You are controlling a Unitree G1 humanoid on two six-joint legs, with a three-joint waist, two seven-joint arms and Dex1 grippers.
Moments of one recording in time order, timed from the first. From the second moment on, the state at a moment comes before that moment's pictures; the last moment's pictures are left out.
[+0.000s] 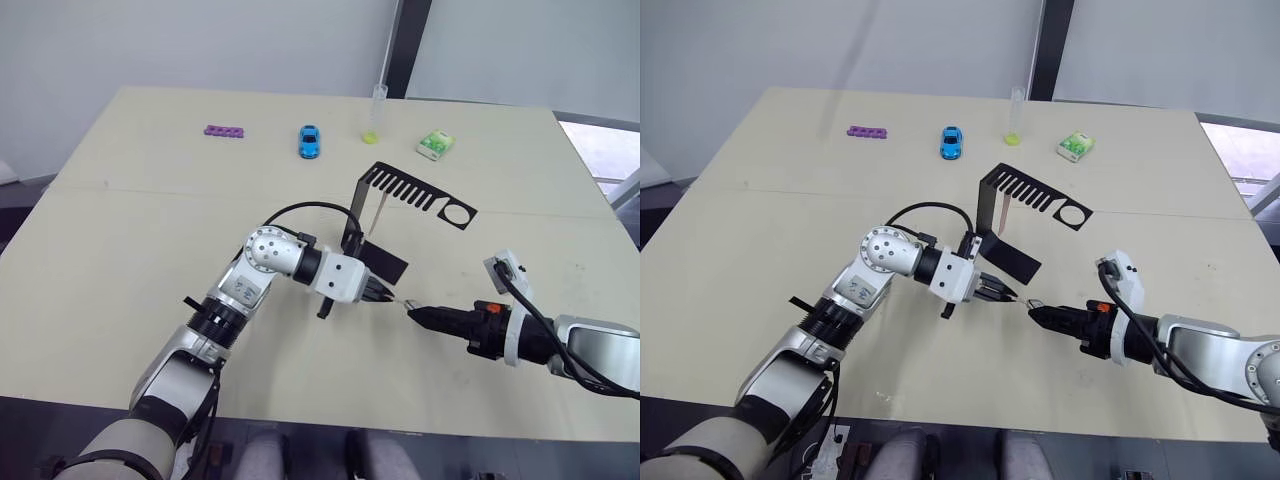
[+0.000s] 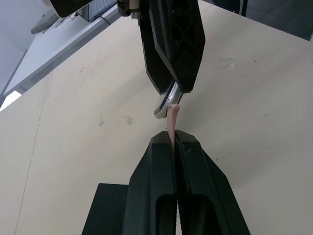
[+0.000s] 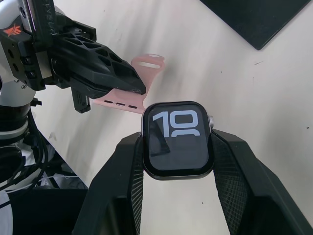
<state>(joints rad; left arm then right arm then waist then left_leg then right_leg) -0.83 0.27 -0.39 0.36 -0.01 -0.35 -1.20 -0.07 -1.06 -0.16 -0.43 1.94 0.98 -0.12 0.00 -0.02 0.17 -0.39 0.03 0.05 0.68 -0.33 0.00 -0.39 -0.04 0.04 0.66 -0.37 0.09</state>
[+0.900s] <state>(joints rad) -0.83 0.25 -0.40 0.36 0.00 -0.34 -1.17 -0.09 -1.06 -0.12 -0.42 1.94 0.98 -0.14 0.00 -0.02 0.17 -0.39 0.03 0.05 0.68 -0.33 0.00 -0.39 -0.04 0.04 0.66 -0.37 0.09</state>
